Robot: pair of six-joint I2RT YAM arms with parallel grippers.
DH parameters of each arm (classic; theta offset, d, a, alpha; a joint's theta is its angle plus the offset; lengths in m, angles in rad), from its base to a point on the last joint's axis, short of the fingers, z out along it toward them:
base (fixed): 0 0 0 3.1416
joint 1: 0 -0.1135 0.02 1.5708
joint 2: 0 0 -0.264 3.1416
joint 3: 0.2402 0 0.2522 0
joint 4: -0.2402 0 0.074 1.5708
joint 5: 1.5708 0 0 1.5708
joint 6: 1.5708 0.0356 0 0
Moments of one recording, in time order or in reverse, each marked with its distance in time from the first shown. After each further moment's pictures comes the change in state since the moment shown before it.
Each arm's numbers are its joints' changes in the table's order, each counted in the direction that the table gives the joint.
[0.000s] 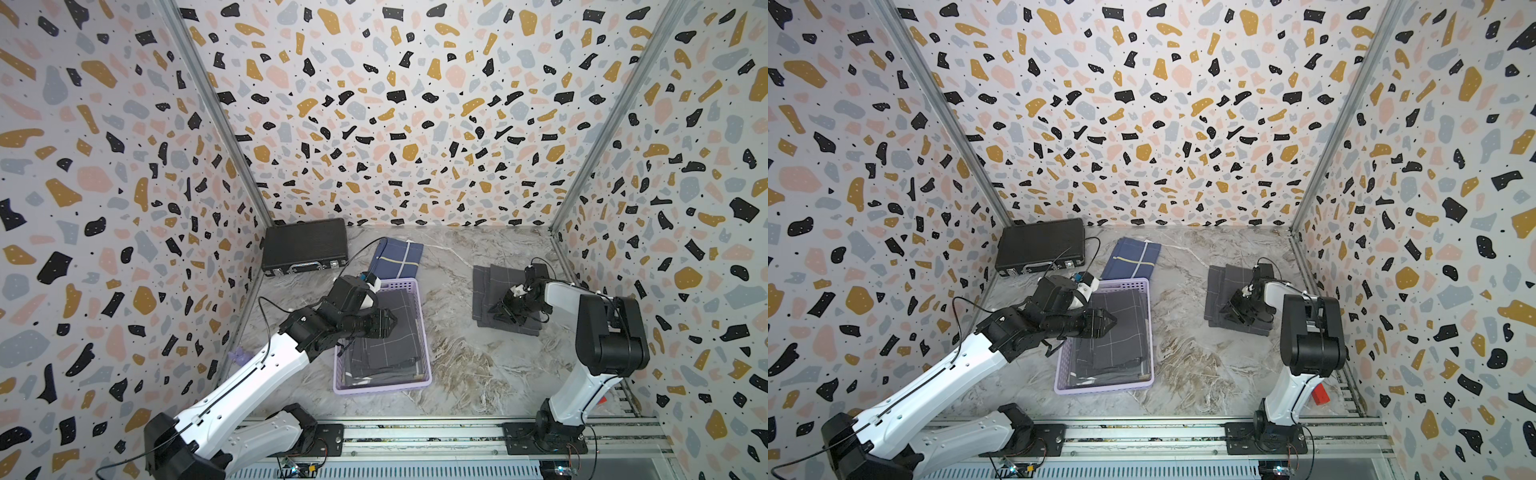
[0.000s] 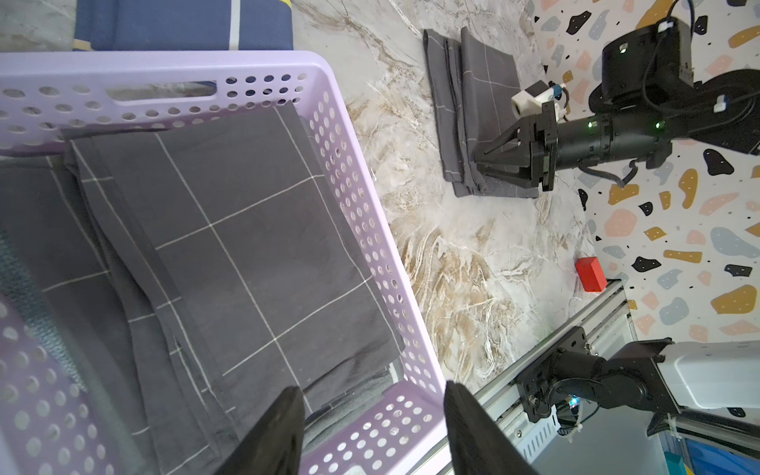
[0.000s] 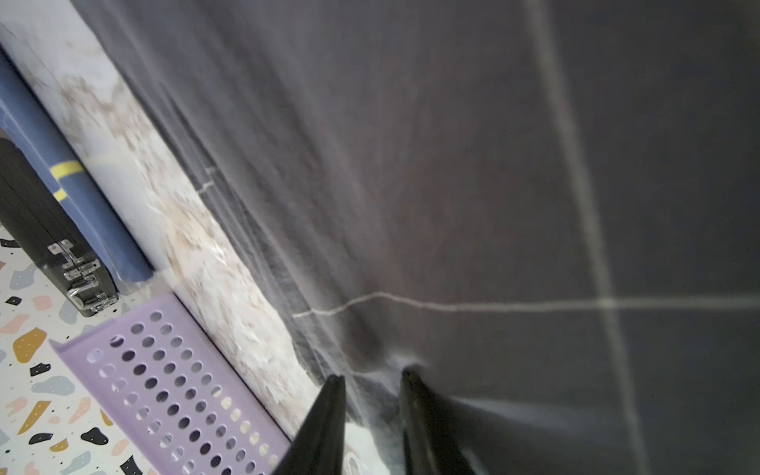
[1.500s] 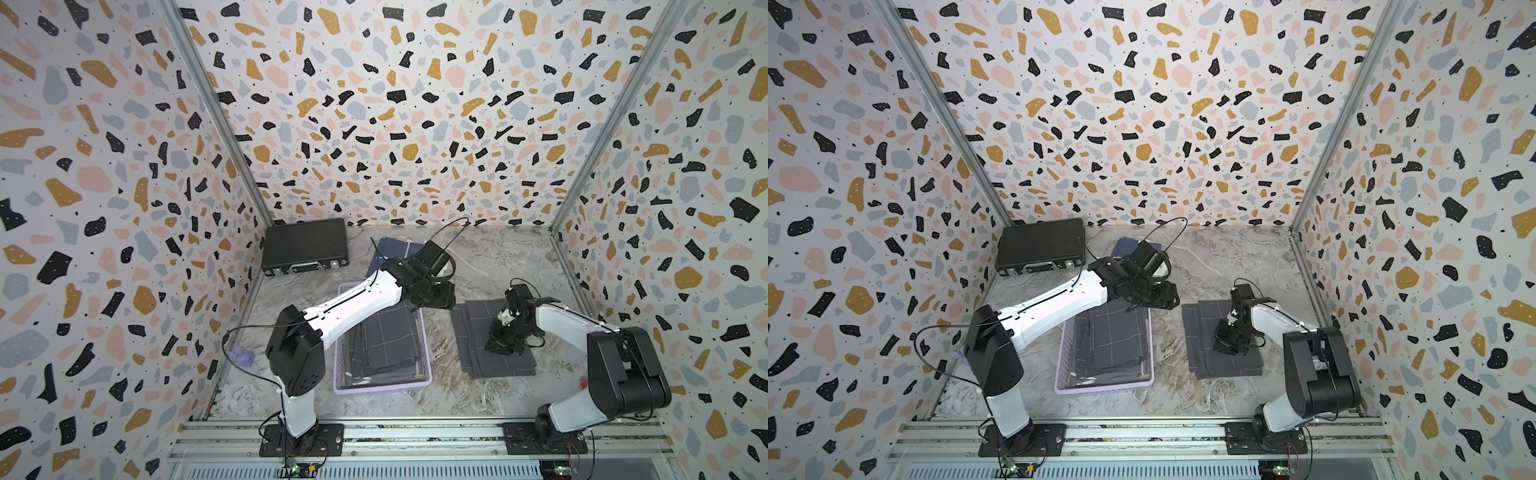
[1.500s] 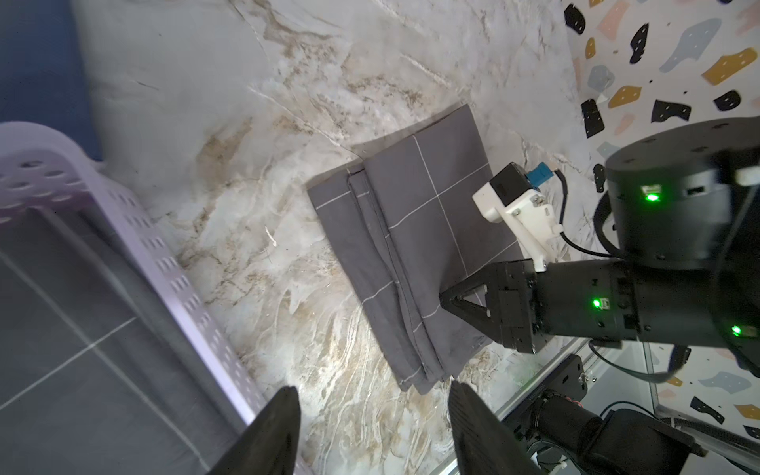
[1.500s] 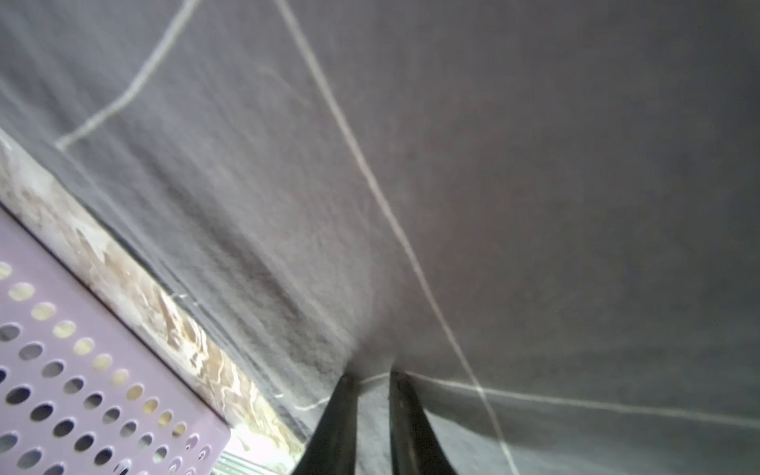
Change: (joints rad) left arm 0.184 0.806 0.676 -0.056 -0.004 -0.017; right arm -0.206 -0.254 -0.202 -0.167 0.144 -0.069
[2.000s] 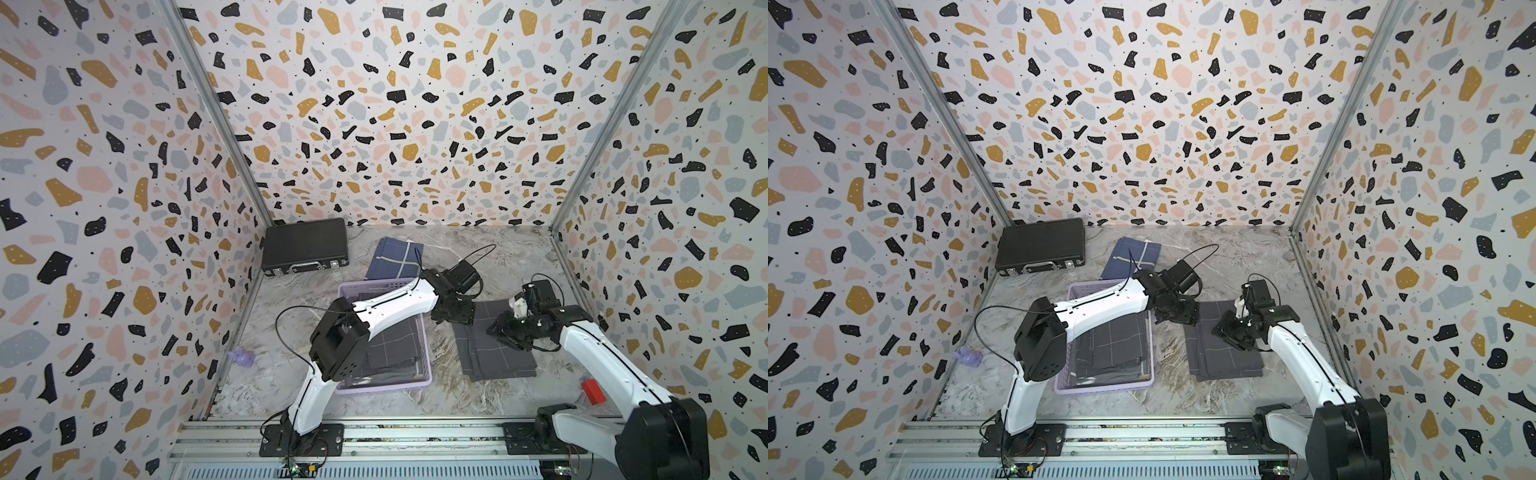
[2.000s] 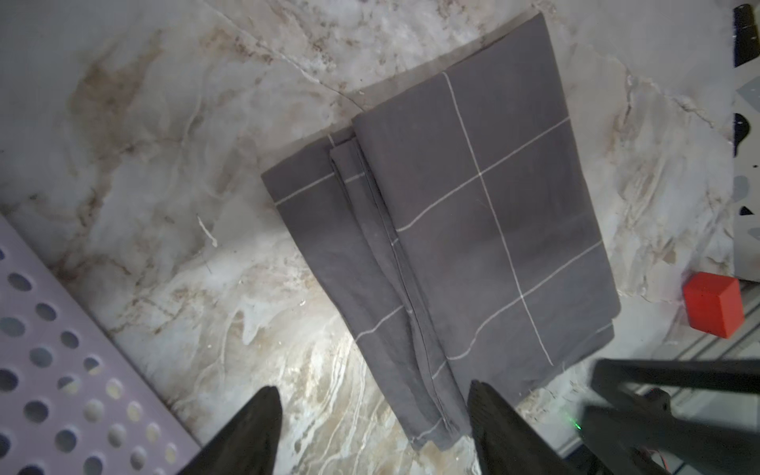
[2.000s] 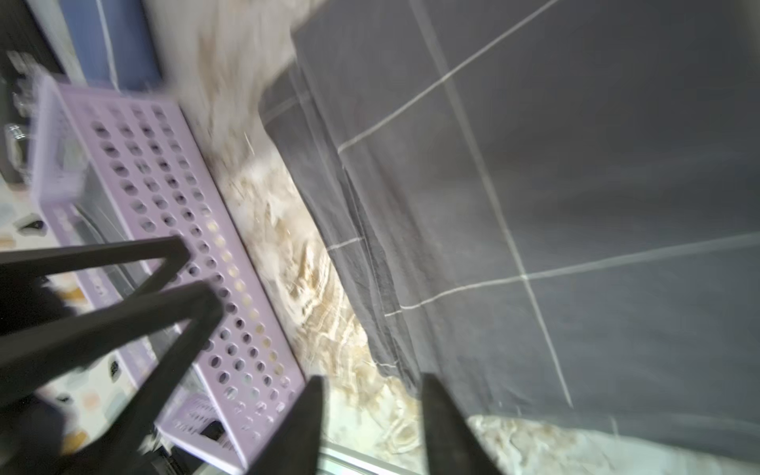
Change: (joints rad) left arm 0.090 0.275 0.175 -0.053 -0.110 -0.053; right arm 0.003 -0.378 0.054 -0.115 0.045 0.042
